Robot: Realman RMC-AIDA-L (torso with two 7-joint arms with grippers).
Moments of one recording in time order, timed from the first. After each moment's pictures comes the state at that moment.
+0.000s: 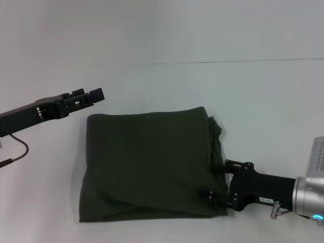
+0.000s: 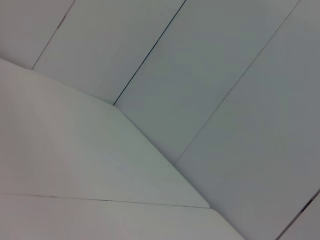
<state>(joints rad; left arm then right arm) -0.51 -2.13 0.49 0.79 1.94 1.53 -1.85 0.51 2.10 -0.69 -0.28 -1.97 -1.27 0.93</state>
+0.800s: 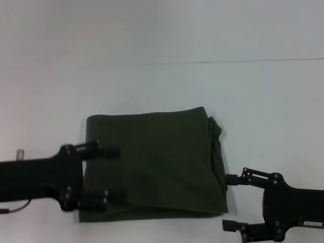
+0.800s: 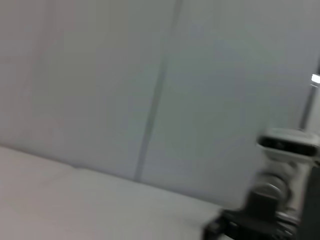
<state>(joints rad) -0.49 -2.10 0.52 0.75 2.08 1.95 -1.30 0.39 2.09 -0.65 -0.57 -2.03 -1.79 0.92</state>
